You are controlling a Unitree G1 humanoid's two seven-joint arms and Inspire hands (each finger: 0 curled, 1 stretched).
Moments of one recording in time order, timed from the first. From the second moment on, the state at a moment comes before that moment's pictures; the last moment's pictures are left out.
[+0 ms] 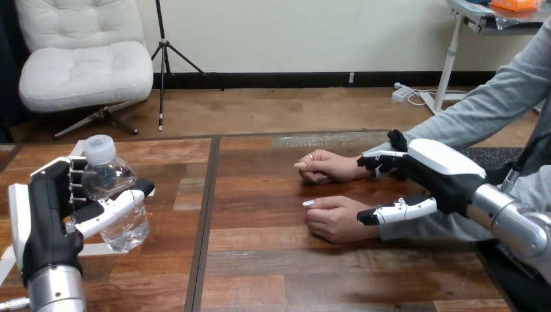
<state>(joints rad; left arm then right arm) 0.11 0.14 0.20 -0.12 0.21 0.02 0.23 -0.62 -0.61 0.24 1.03 -0.61 -0.70 0.11</state>
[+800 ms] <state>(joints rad) 0.11 0.14 0.20 -0.14 0.21 0.03 0.23 -0.70 -0.63 0.32 1.06 -0.64 -0.64 0.17</state>
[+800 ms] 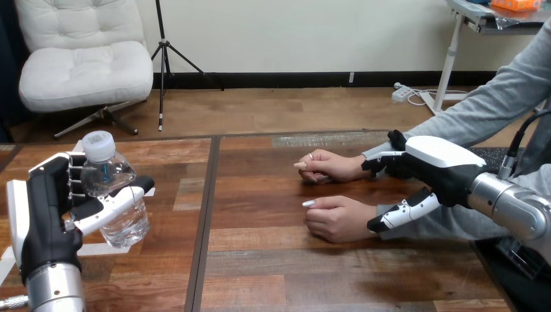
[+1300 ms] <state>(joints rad) 0.11 0.14 0.20 -0.14 0.21 0.03 0.23 -0.73 -0.63 0.36 1.09 -0.67 -0.63 0.19</state>
